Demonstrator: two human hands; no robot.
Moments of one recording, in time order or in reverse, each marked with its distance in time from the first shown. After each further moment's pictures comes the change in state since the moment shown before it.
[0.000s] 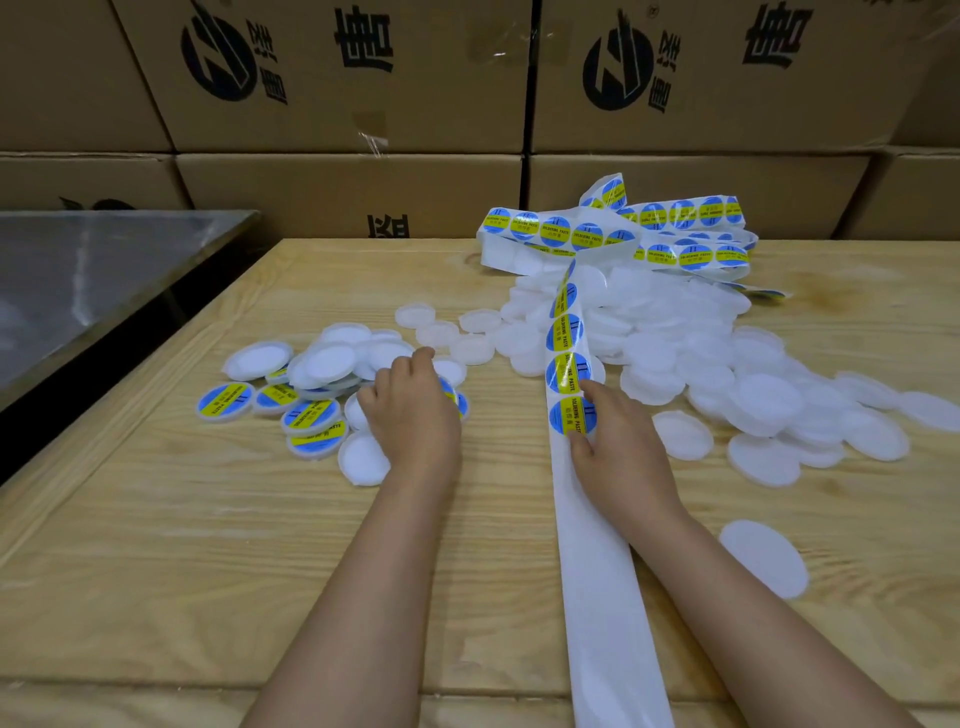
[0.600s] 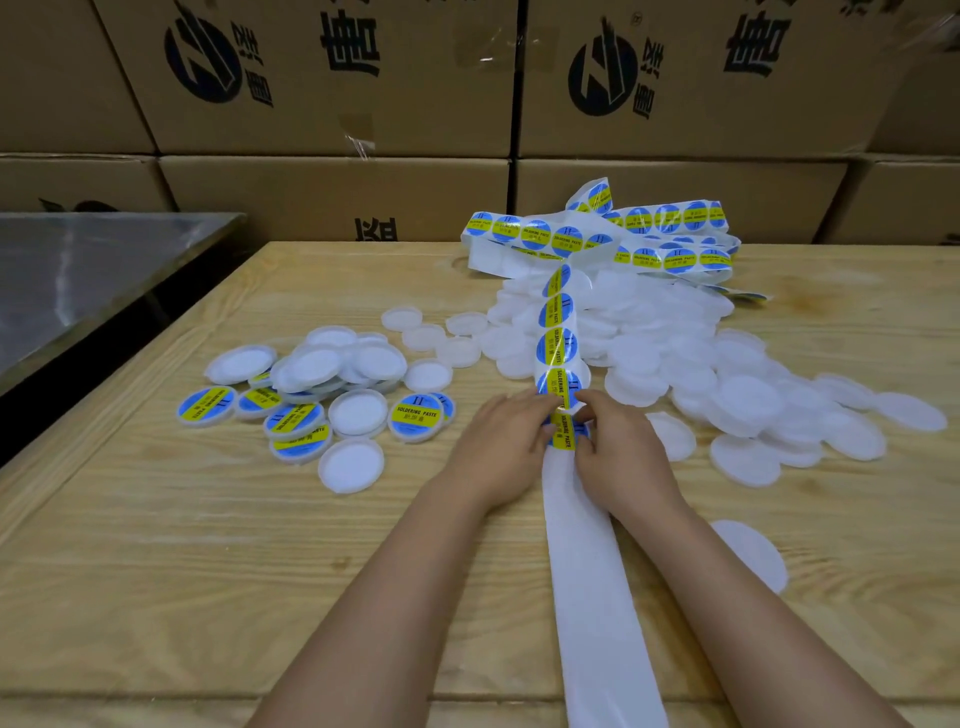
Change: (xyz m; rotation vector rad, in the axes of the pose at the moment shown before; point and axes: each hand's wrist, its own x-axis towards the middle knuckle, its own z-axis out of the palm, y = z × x) left_hand -0.030 0.046 0.019 -0.282 -0.438 0.675; right_hand 0.003 0.007 -0.012 0.008 -0.085 0.095
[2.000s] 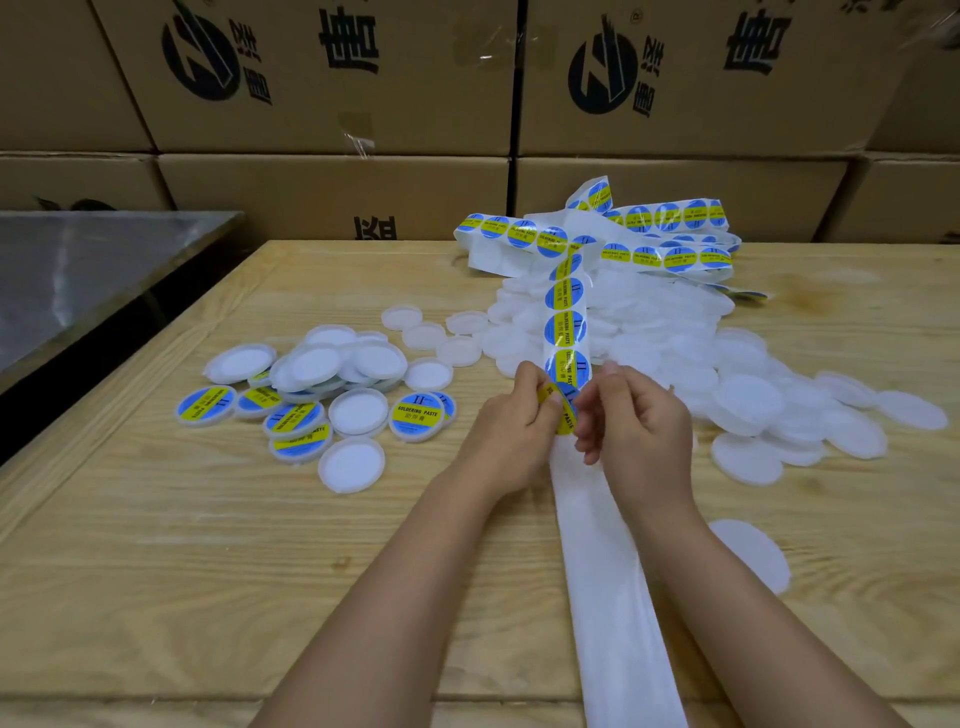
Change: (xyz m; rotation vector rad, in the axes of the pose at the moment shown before) left_hand -0.001 0.019 -0.014 -0.437 0.078 -0.206; right_hand -0.017 -0.032 -0.016 0.852 0.277 -0.017
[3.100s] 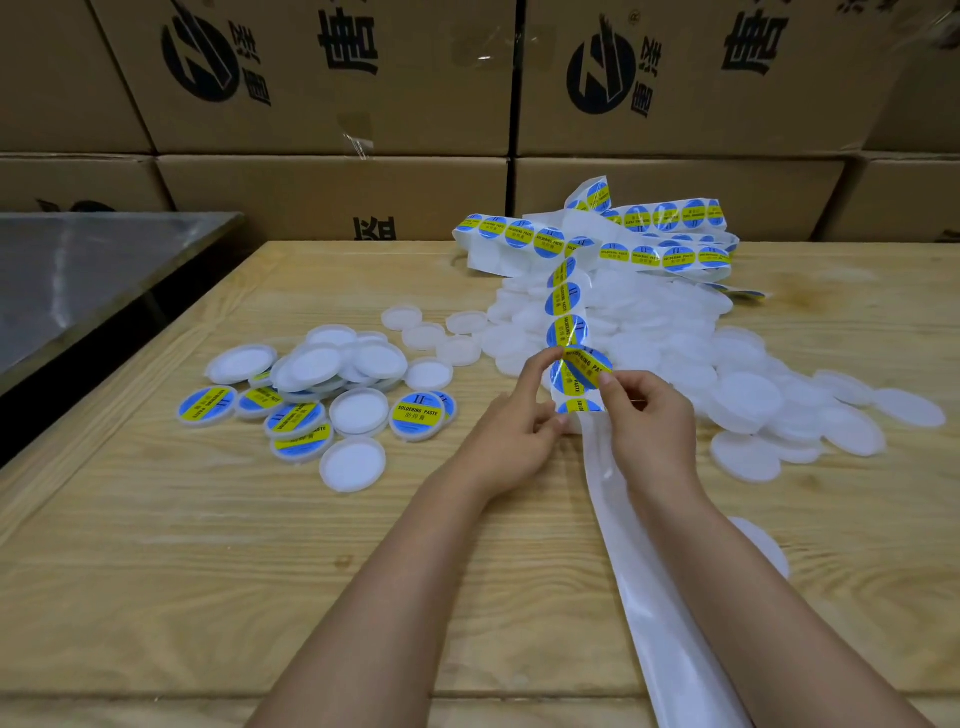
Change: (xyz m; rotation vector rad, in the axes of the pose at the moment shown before) left_hand -0.001 -0.009 0.000 -0.152 -0.117 0.074; right_hand 0.021 0.020 -0.008 -0.215 0.129 0.141
